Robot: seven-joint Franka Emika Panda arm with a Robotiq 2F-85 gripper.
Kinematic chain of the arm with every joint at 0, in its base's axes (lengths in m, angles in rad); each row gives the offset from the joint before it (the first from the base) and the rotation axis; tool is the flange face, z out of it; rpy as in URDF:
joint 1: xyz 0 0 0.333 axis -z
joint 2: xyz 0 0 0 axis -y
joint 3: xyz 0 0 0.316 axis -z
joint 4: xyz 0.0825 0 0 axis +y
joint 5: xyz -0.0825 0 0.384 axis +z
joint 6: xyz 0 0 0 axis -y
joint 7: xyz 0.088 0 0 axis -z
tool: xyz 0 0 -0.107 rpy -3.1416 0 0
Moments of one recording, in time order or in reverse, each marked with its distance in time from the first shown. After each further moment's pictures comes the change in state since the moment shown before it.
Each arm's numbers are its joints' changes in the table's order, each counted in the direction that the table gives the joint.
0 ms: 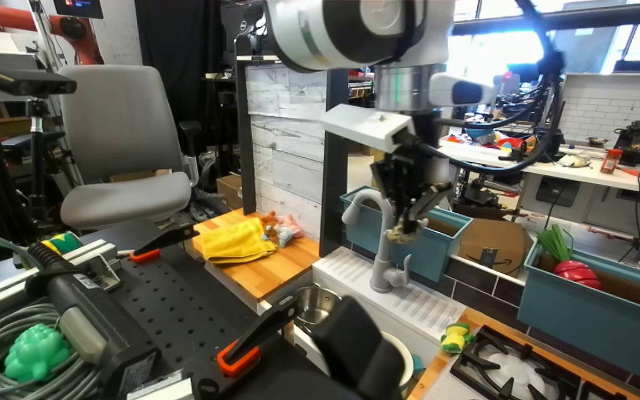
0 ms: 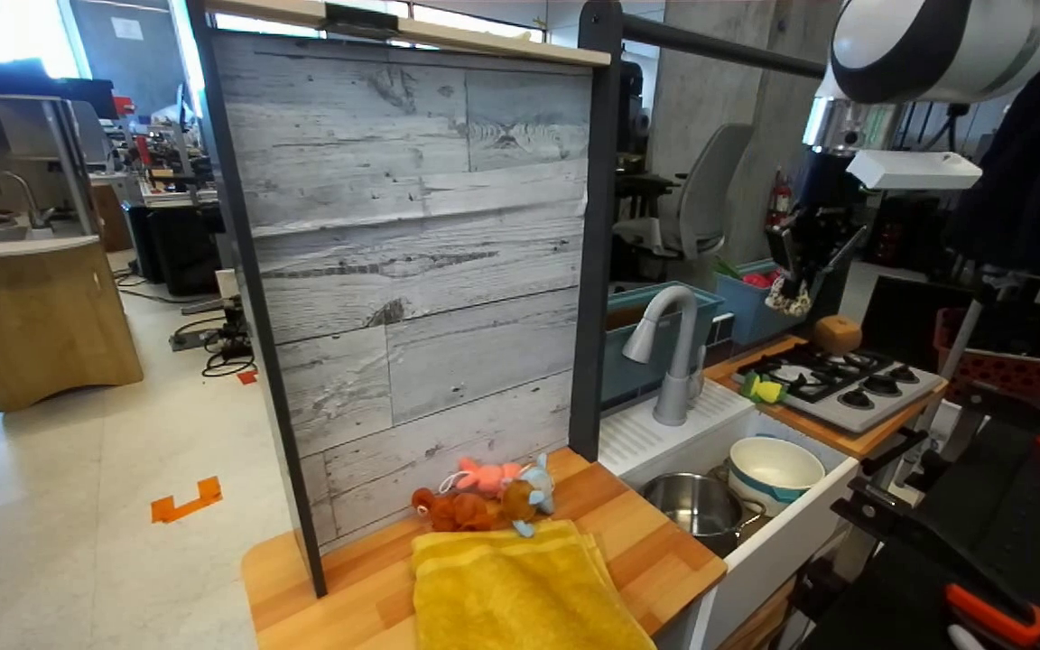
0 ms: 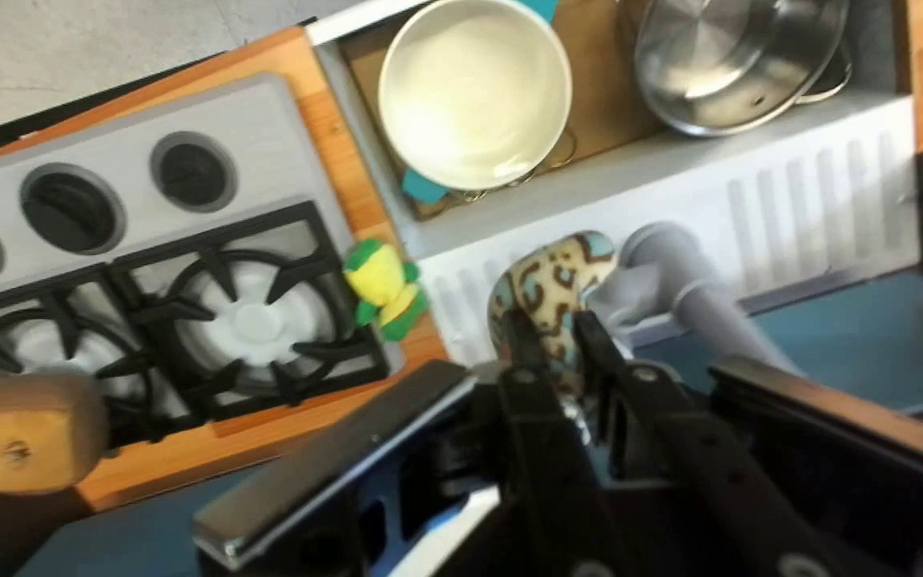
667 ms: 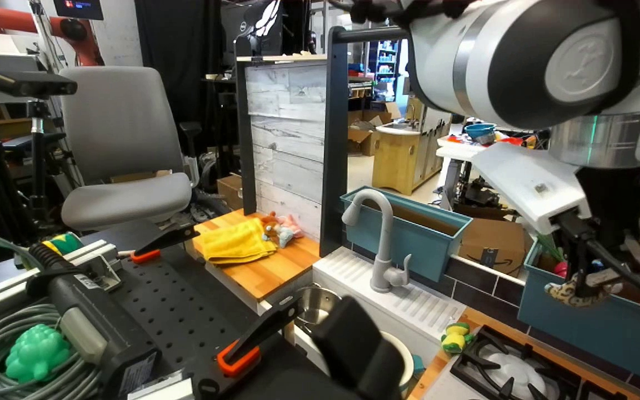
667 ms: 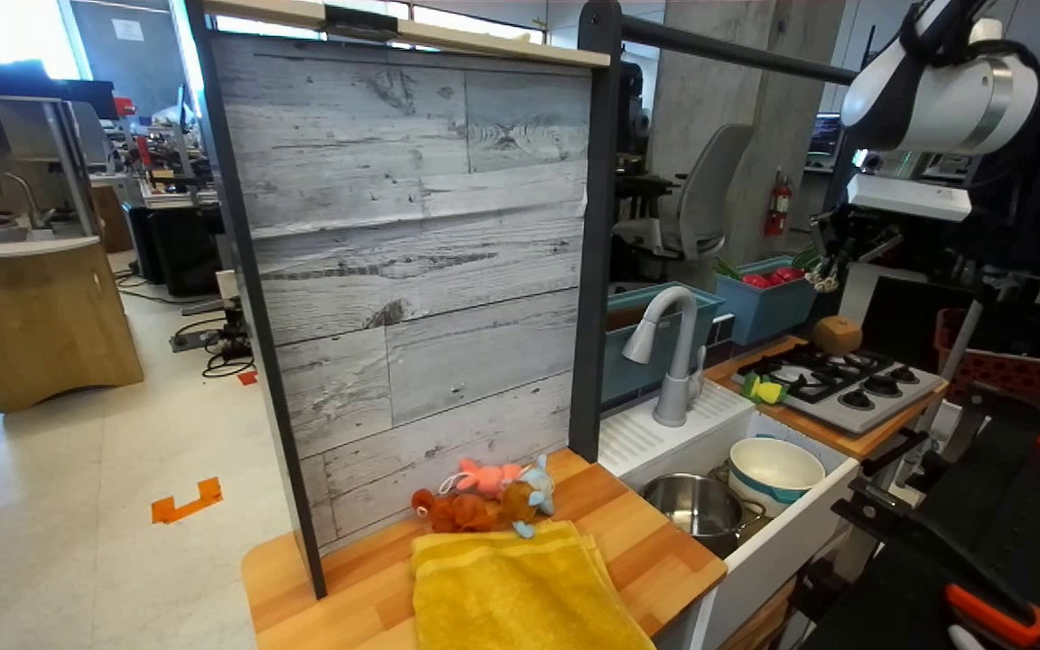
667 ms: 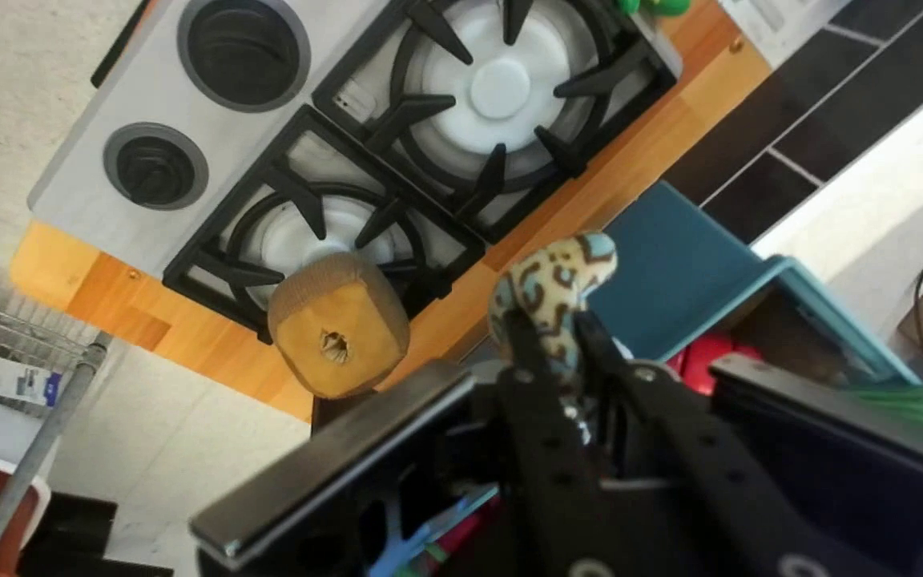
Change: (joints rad) arm 0.242 -0.288 0.024 -0.362 0.162 0.099 0.163
